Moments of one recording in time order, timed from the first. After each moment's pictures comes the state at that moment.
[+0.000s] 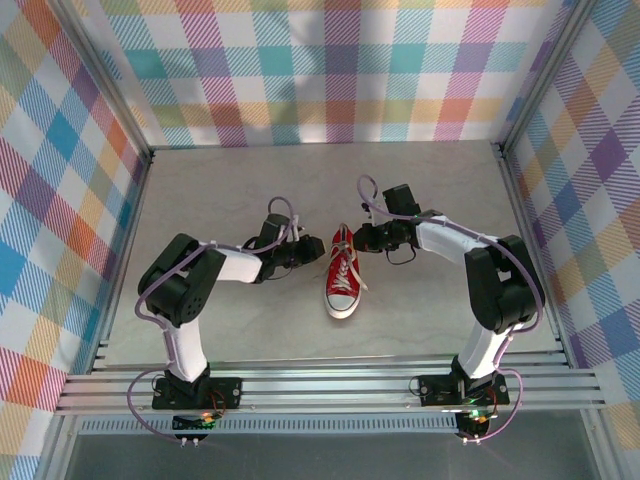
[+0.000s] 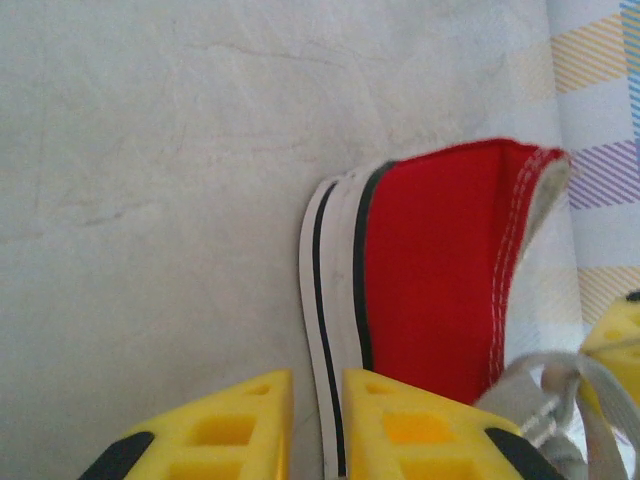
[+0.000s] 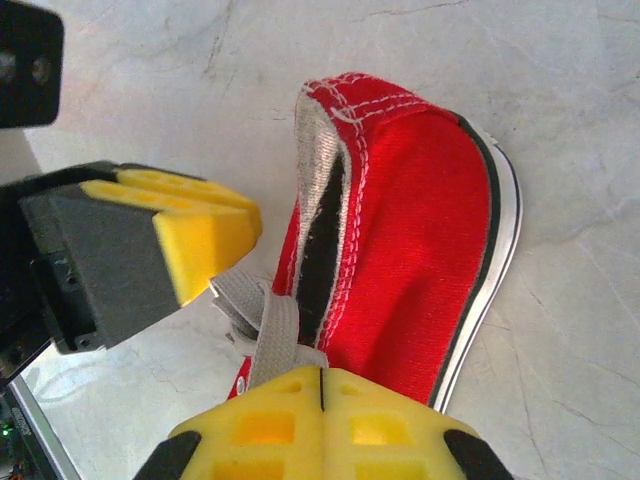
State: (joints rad) left arm -0.51 1.87 0.83 0.42 0.41 -0.82; right arm 0.40 1.74 1.09 -0.34 -0.56 0.31
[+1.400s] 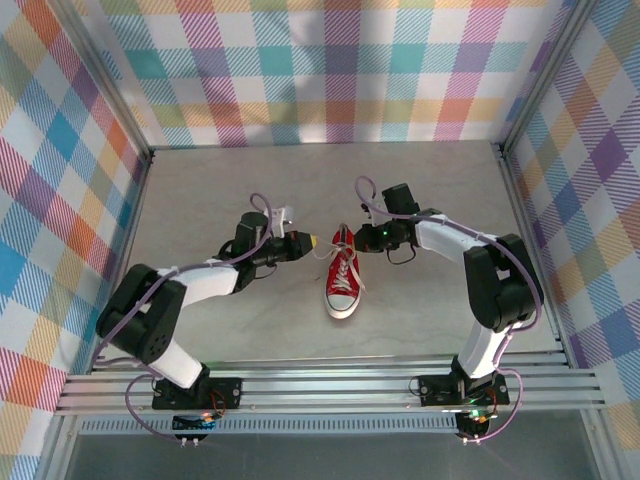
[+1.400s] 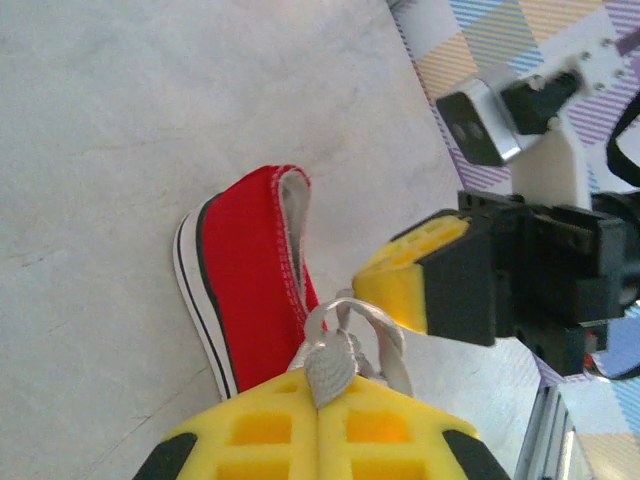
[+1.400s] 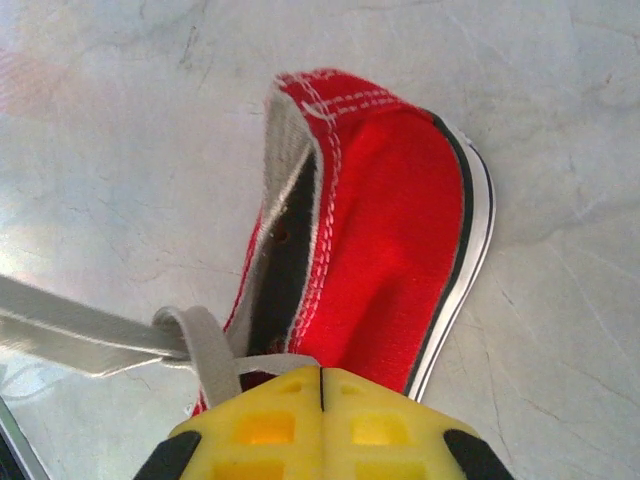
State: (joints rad) left arm -0.46 1.55 0.70 0.40 0.49 -0.66; right arm 0.40 1.76 1.11 -0.37 -0.53 0.26
